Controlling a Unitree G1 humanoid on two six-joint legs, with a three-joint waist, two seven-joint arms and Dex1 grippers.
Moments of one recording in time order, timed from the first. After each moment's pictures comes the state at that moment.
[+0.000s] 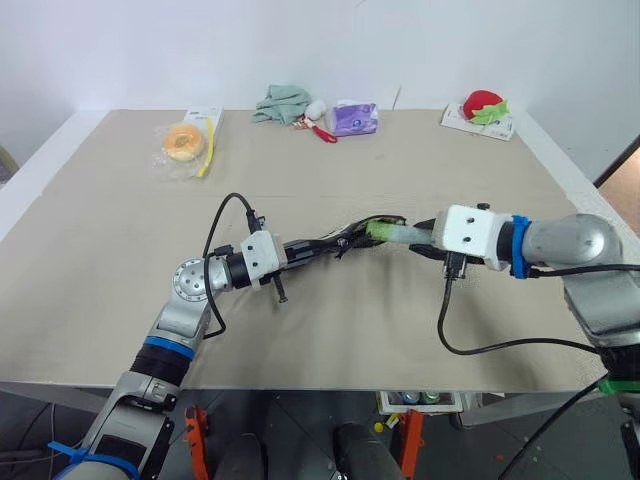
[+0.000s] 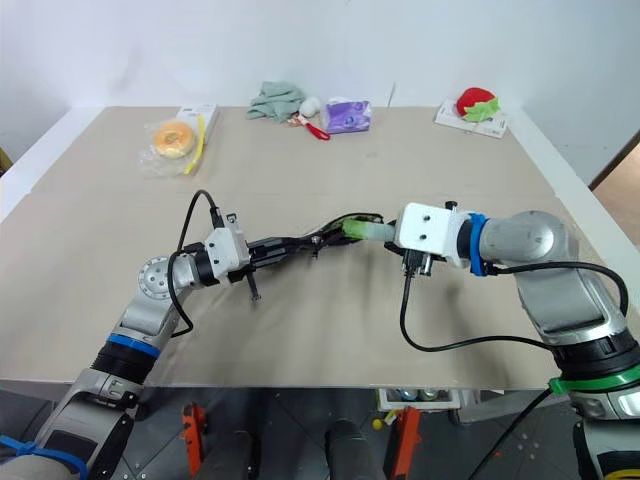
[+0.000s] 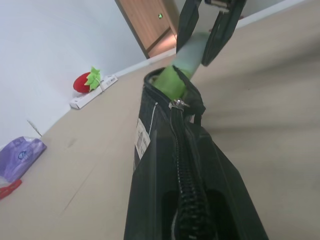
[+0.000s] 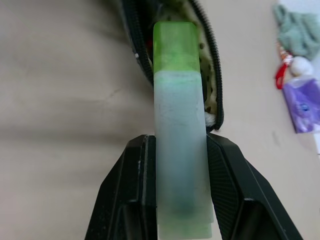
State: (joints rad) left arm -0.57 0.34 -0.18 0.32 -0.17 -0.41 -0.95; right arm -0.59 -0.96 0.18 -0.15 -0.02 0.20 1.00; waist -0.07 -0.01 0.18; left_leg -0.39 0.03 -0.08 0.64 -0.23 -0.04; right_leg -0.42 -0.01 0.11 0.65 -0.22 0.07
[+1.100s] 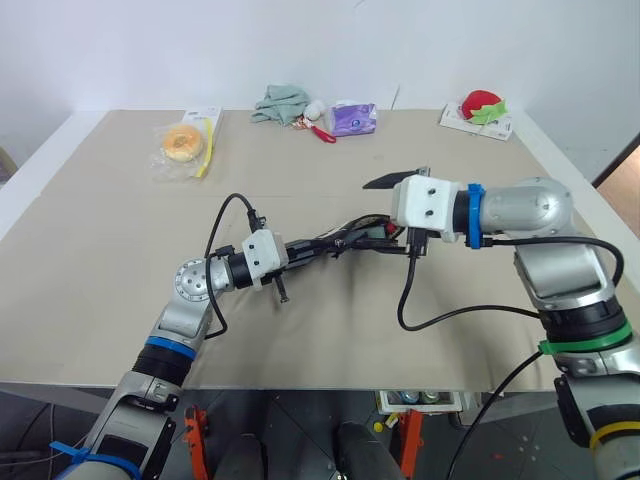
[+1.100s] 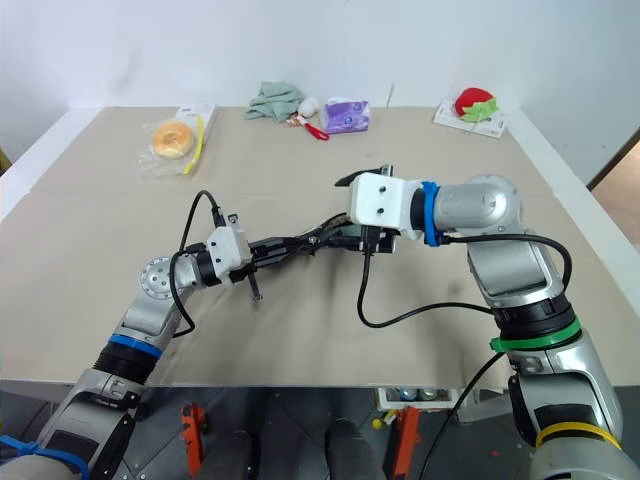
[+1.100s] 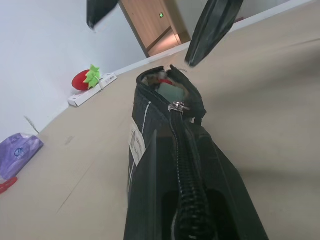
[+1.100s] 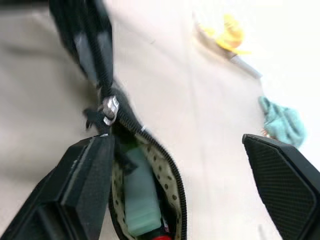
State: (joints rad) left arm -0.57 0.33 -0.18 0.32 -0.18 -0.39 -0.94; right arm -0.78 -0.74 0.19 -0.16 0.02 0.24 1.11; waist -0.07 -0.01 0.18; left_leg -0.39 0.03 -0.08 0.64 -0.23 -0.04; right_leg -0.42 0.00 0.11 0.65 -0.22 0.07
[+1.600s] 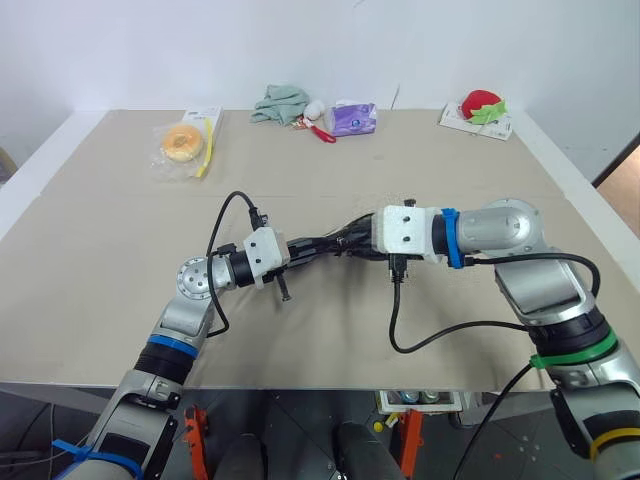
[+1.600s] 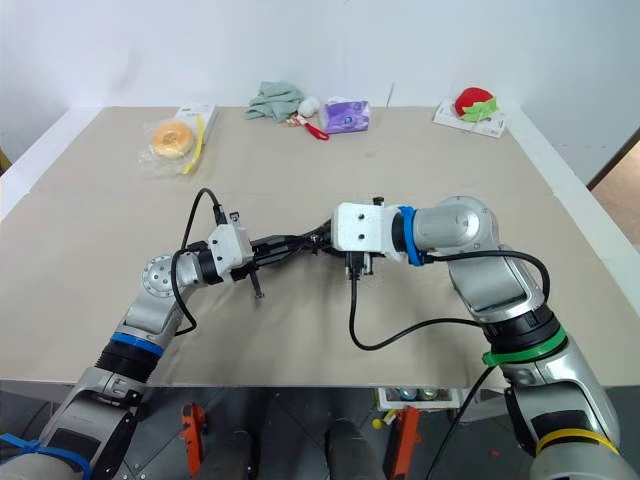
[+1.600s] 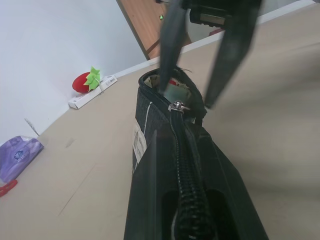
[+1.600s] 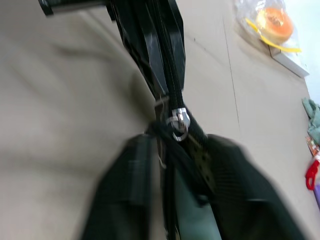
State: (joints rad) left arm -0.58 0.32 -0.18 0.32 -0.18 -0.39 -0.94; right arm -0.75 -0.74 0.28 -0.16 -0.04 0.23 1.11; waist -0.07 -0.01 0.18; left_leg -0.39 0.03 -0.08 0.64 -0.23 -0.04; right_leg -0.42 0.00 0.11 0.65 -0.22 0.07
